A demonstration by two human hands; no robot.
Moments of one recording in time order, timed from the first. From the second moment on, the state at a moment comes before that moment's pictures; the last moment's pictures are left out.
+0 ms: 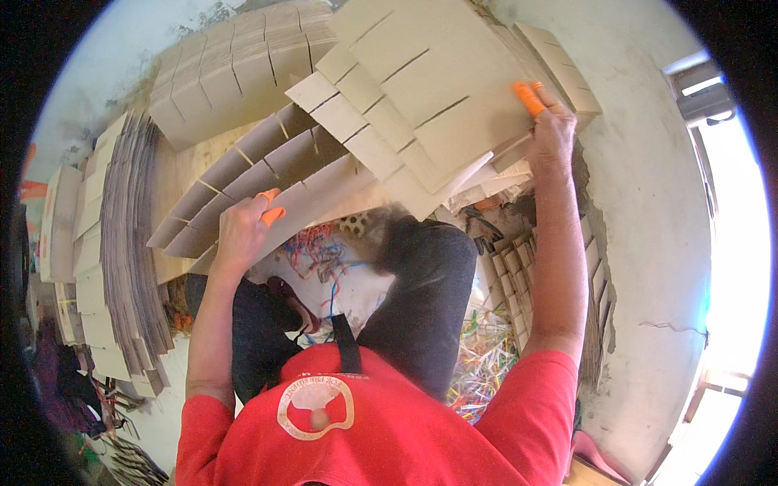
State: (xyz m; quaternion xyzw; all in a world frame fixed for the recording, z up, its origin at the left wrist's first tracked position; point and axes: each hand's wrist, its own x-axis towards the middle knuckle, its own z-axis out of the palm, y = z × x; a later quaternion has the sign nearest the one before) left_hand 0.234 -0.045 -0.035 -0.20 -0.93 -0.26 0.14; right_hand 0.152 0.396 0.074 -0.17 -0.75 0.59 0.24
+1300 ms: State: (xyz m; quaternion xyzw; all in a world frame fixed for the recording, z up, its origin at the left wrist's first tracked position) left_hand 0.254 -0.051 -0.030 -0.17 -0.92 -0.31 0.16; right_hand 0.191 0.218 0.067 0.36 -0.86 0.36 0.04
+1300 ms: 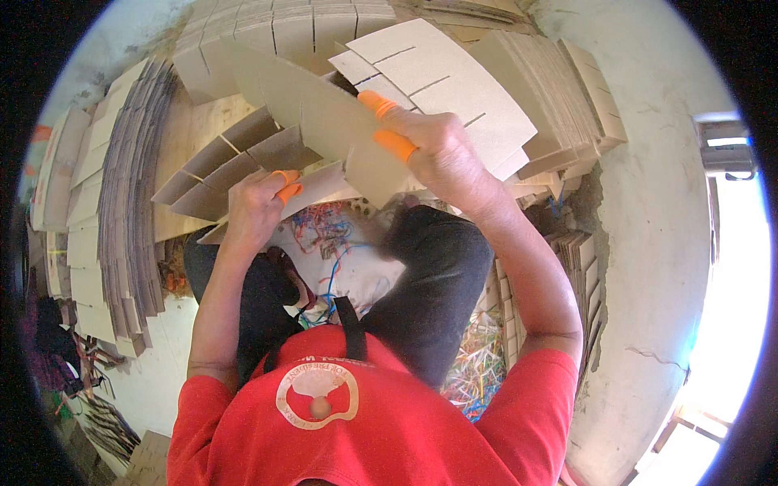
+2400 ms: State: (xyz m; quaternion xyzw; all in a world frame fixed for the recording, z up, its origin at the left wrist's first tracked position) left_hand 0.279 -0.062 0.014 -0.15 -0.95 -0.22 0.19; right_hand 0.062 0.378 0.031 -0.04 -0.96 0.27 -0.08
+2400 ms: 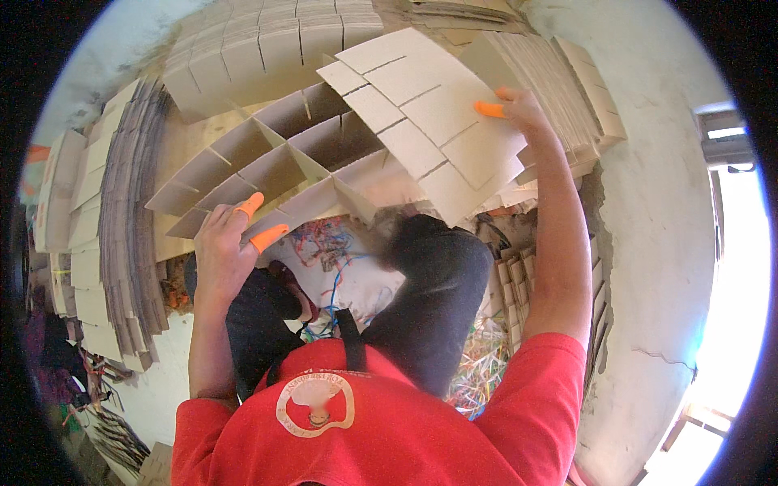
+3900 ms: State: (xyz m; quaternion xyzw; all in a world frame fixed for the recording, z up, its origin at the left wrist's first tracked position) left_hand 0.287 -0.086 -0.034 -0.11 -0.93 -0.27 0.20; right_hand 0.171 0.112 0.093 0.40 -0.86 0.31 -0.01
